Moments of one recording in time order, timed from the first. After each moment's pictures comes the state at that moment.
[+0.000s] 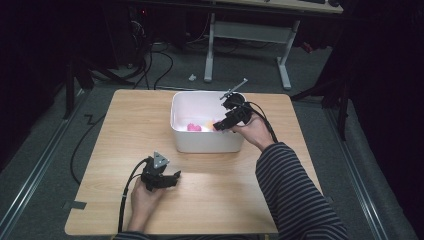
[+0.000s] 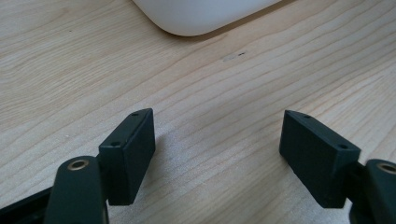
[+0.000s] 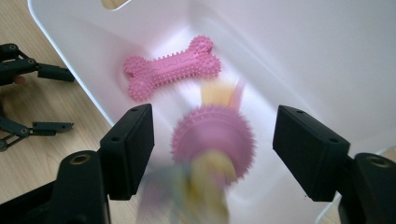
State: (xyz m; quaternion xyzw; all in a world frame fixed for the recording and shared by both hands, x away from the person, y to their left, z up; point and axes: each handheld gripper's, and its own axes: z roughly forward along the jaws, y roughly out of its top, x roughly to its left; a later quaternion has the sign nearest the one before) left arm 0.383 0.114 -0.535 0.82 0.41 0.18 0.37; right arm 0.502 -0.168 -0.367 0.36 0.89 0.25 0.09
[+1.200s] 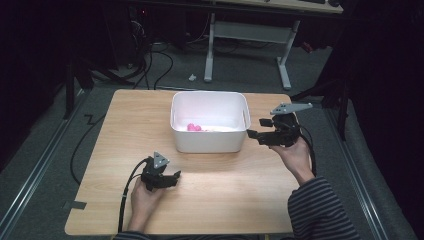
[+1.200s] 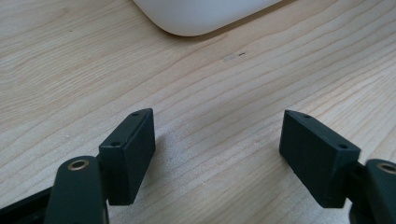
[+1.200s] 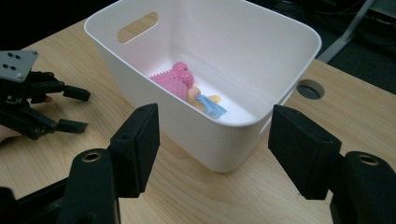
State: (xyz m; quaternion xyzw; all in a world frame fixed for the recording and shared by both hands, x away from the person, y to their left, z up) left arm 0.383 0.114 -0.535 0.82 0.41 0.18 0.37; right arm 0.401 -0.268 -0.347 0.39 0.81 0.40 0.18
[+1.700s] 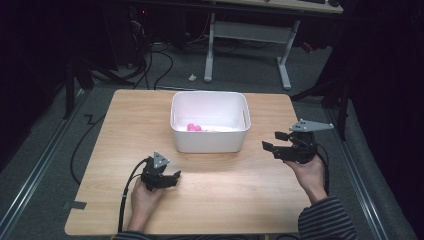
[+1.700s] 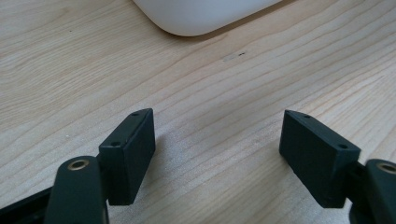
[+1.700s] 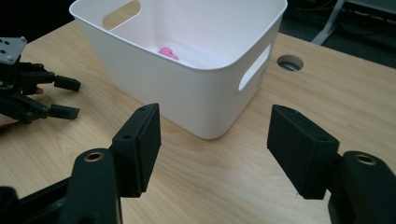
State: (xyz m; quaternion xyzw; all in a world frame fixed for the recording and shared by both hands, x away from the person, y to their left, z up) left arm 0.383 0.114 -0.535 0.82 0.41 0.18 0.37; right arm 0.364 -0.307 -0.371 0.43 0.78 0.41 0.19
